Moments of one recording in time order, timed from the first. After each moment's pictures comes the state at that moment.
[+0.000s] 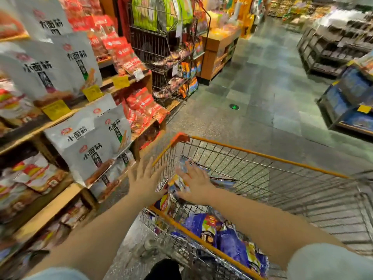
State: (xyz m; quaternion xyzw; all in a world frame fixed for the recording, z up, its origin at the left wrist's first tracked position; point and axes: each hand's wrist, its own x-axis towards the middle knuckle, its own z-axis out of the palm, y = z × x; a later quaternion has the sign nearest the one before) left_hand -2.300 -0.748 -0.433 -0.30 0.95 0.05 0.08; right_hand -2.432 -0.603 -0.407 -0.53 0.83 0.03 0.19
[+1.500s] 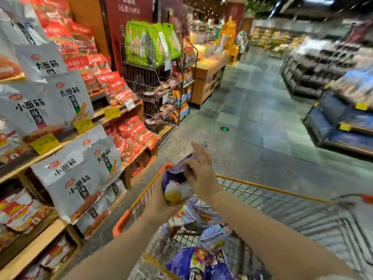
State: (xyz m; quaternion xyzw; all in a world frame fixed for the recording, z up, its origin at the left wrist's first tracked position) left_hand -2.361 -0.699 -0.378 -0.25 0.76 0.57 -0.19; right_hand -2.490 -0.610 -0.316 -0.55 0.69 -0.42 -0.19
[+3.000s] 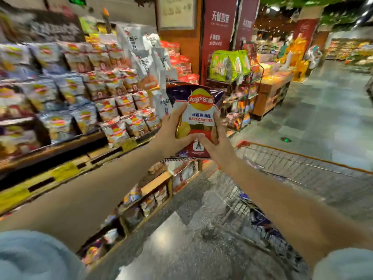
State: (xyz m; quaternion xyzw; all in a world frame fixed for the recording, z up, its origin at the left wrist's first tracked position) left_hand -1.882 -0.623 -0.144 -0.21 0.86 0.33 -0.34; right_hand -2.018 -0.511 -0.171 -0.50 0.57 -0.62 0.20
